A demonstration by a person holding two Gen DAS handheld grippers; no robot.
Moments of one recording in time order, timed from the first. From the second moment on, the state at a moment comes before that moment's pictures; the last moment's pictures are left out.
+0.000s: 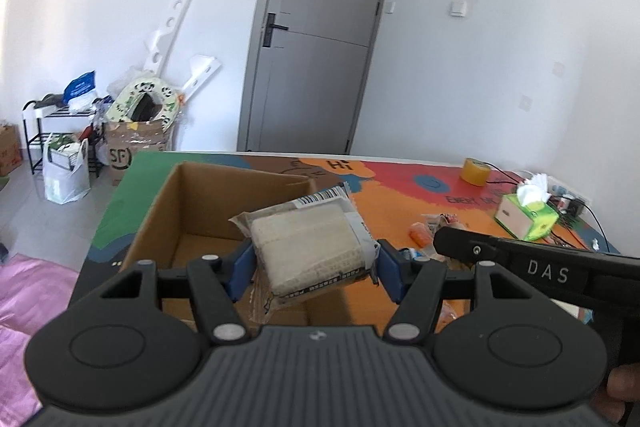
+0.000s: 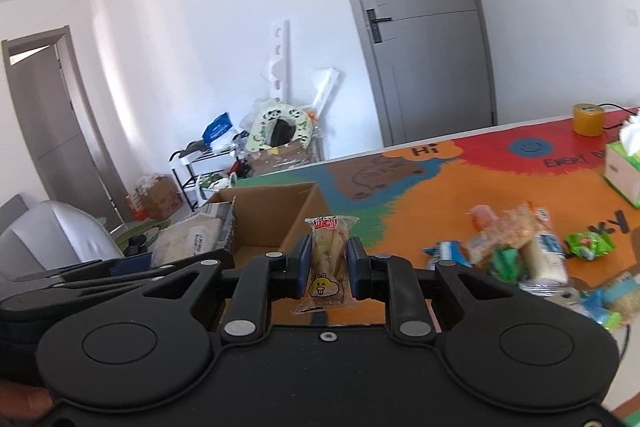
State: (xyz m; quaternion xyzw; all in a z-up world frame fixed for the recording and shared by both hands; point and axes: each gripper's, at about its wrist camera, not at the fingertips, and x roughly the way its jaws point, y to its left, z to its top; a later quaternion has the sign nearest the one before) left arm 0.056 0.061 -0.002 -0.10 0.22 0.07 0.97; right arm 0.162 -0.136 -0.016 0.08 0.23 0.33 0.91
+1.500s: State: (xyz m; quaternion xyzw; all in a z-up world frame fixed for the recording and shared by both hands) left arm 0.072 0.050 -0.012 -0.12 0.23 0.08 0.96; right arm 0.166 -0.184 -0.033 0.10 0.26 0.28 0.92
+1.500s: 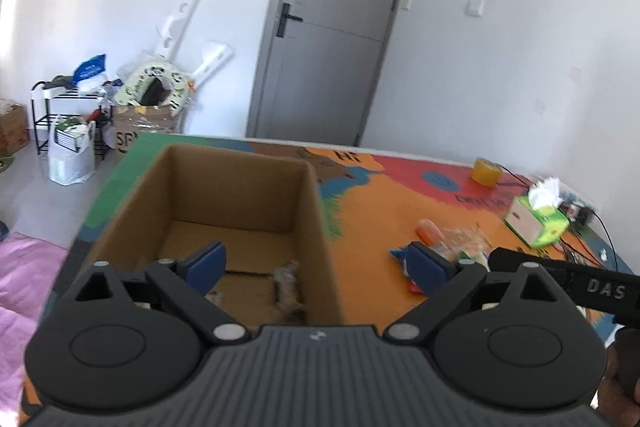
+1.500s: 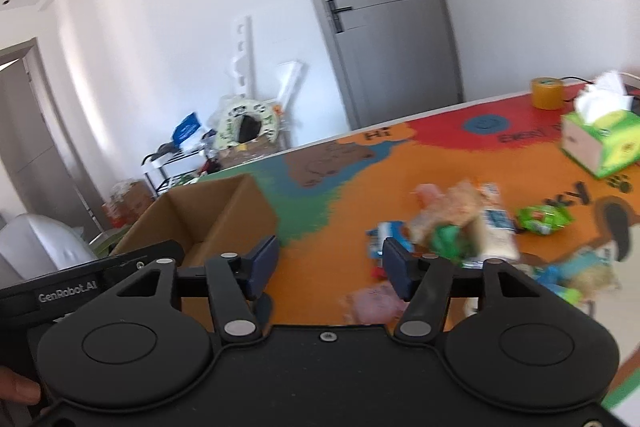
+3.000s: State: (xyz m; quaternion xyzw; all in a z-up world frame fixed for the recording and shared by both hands) left arm 0.137 -0.066 -0.050 -0.07 0.29 -0.02 0.95; right arm 0.191 -0.317 -0.092 0.13 0.30 0.18 0.93
